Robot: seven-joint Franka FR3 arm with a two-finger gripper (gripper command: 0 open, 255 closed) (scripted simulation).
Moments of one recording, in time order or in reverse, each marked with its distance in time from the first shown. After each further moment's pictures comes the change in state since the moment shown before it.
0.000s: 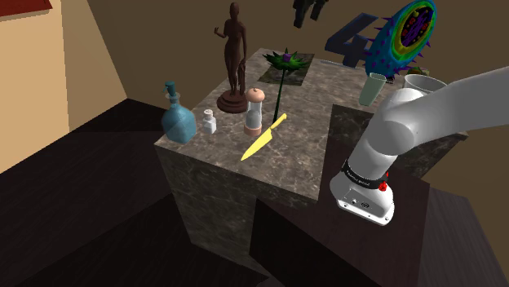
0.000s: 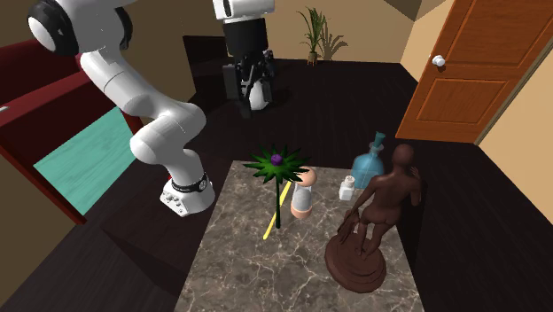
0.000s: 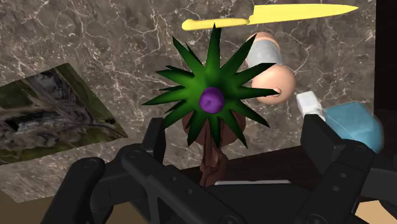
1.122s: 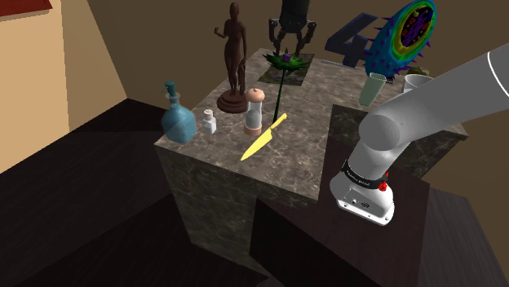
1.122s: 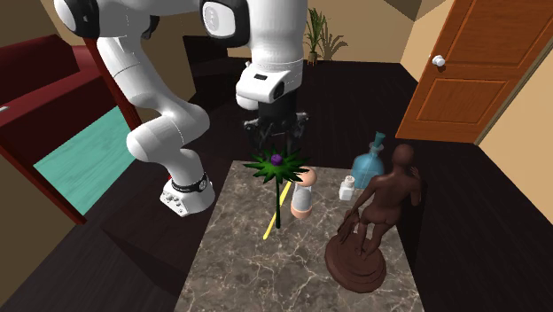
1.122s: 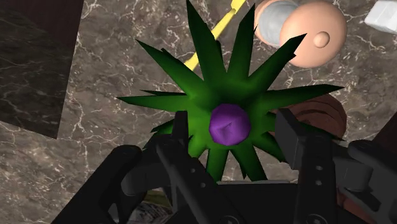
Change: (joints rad) arm -0.241 0.232 0.129 -0.053 0.129 0.119 0.689
